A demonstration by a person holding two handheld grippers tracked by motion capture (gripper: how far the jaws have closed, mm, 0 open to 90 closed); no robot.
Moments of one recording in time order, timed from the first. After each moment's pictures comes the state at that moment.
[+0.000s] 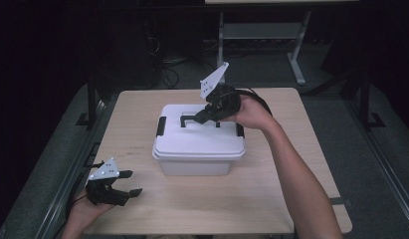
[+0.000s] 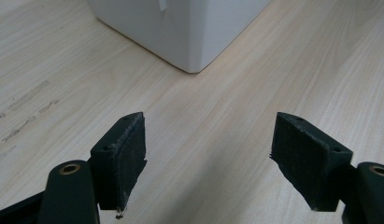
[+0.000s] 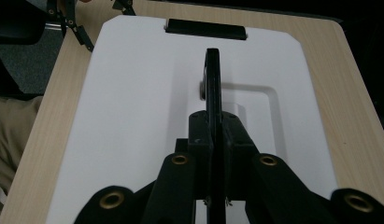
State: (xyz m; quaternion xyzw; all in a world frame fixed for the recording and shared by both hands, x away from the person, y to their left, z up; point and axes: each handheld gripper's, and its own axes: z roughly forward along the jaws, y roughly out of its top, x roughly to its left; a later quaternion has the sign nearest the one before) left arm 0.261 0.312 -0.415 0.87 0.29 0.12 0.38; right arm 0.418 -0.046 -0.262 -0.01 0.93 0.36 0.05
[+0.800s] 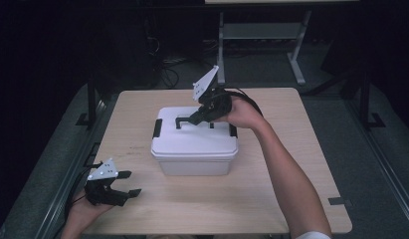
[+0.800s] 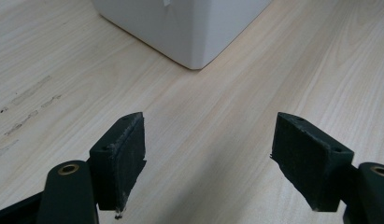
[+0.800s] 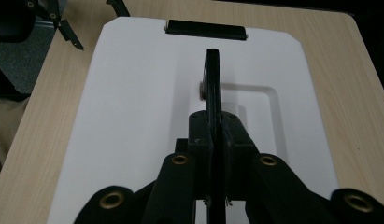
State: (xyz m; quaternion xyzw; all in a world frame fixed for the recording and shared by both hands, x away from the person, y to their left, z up) left arm 0.261 0.315 -0.416 0.87 0.29 0.11 0.38; right arm 0.434 -0.029 -0.282 -0.01 0.93 0.35 0.04
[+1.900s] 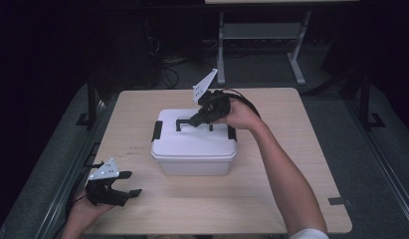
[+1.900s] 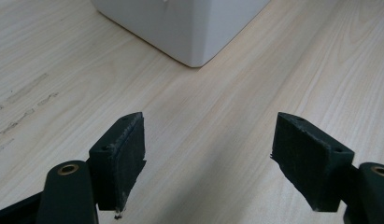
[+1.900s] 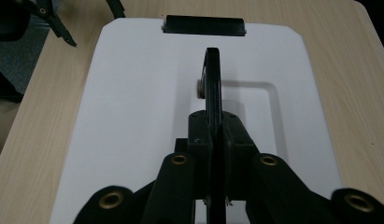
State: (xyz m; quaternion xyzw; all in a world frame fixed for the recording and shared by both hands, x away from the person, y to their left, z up) left arm 0.262 0.314 -0.418 0.87 0.29 0.11 0.37; right arm 0.444 -0.027 -0.300 0.00 0.94 0.35 0.02
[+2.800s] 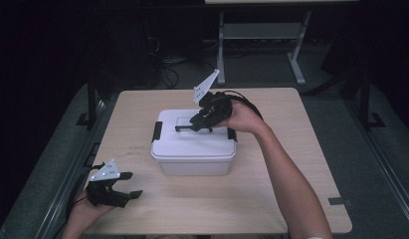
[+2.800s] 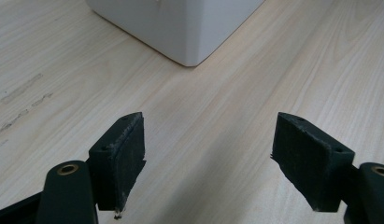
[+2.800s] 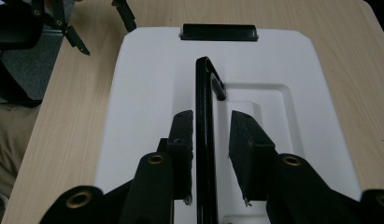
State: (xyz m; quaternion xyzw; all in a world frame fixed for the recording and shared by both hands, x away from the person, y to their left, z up) left arm 0.259 0.311 -0.418 0.87 0.29 0.11 0.37; right arm 0.430 -0.030 -0.292 0.01 0.93 0.36 0.01
